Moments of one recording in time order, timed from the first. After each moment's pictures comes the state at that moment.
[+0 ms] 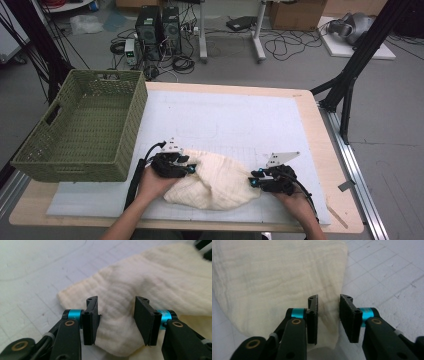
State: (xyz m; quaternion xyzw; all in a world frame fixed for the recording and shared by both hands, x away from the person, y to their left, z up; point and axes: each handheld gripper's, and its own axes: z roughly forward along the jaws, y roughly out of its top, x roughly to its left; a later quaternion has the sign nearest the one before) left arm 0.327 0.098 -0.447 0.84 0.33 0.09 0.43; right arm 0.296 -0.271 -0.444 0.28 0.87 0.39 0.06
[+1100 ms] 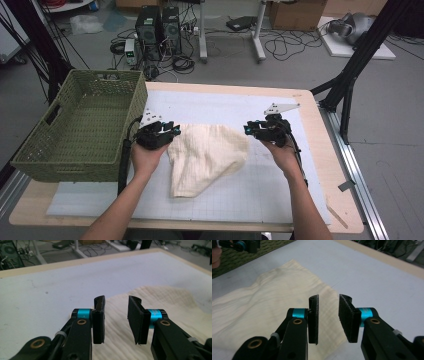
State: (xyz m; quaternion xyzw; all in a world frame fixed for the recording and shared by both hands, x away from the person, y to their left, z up) left arm 0.364 0.133 -0.398 0.74 0.41 0.21 0.49; right arm 0.394 -0.252 -0.369 0.33 0.82 0.45 0.12
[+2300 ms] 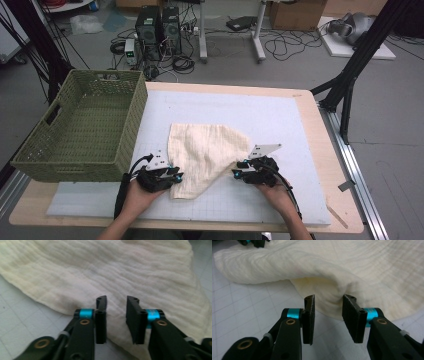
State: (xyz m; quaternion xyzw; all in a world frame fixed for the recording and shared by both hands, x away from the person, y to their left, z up) left arm 0.286 0.128 -0.449 0.84 0.31 0.13 0.43; right arm 0.316 -0.223 -0.439 0.28 0.87 0.41 0.07
